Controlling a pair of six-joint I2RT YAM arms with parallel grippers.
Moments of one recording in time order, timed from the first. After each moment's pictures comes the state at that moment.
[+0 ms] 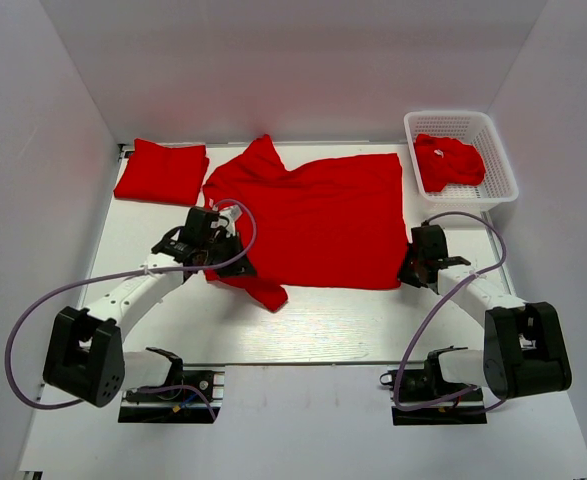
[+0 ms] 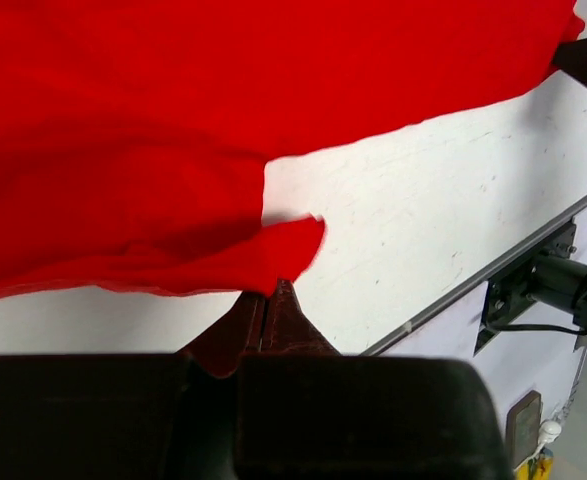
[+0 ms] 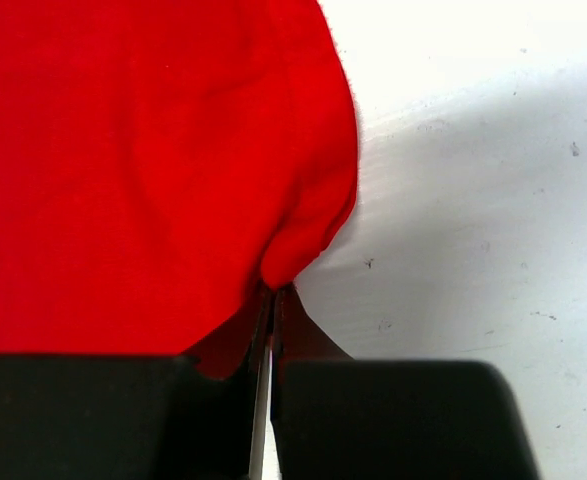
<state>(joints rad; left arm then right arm) -0.38 1.25 0.78 -0.43 0.41 -0.47 0.19 1.28 0.56 -0.27 0.10 0.48</state>
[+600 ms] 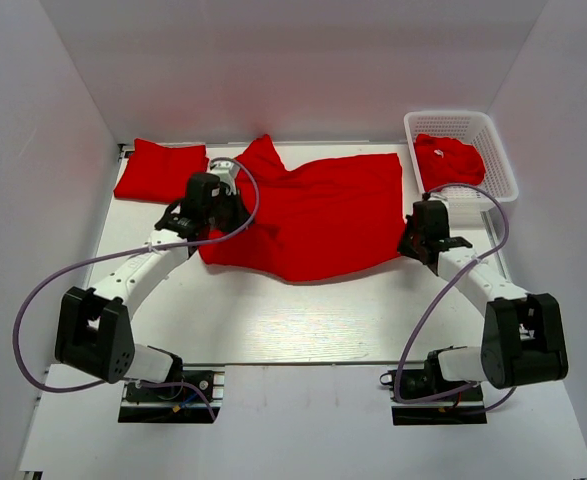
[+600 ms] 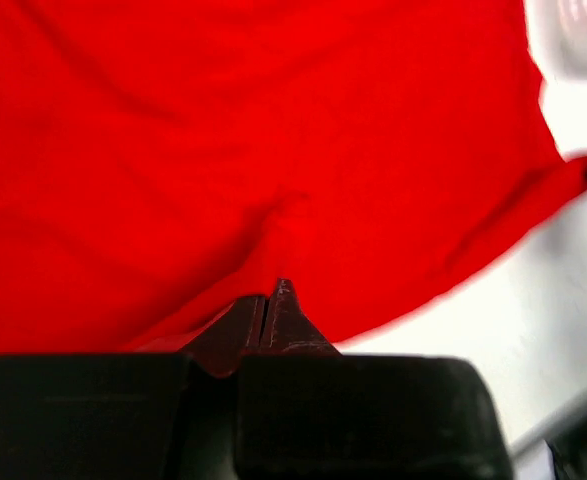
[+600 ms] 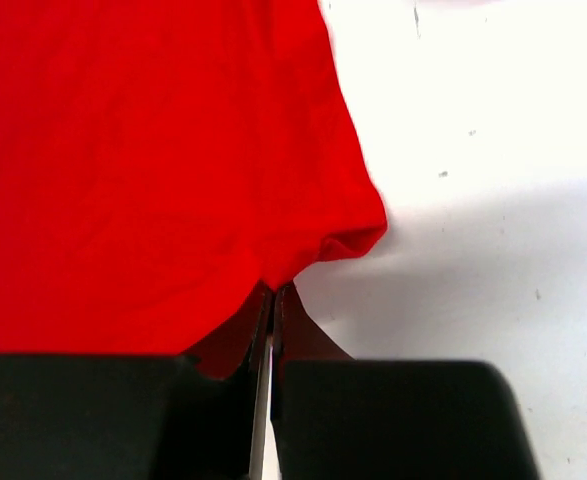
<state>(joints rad) -0.36 1.38 0.99 -0.22 0.22 -0.37 0.19 1.32 0.72 -0.22 0.13 0.42</state>
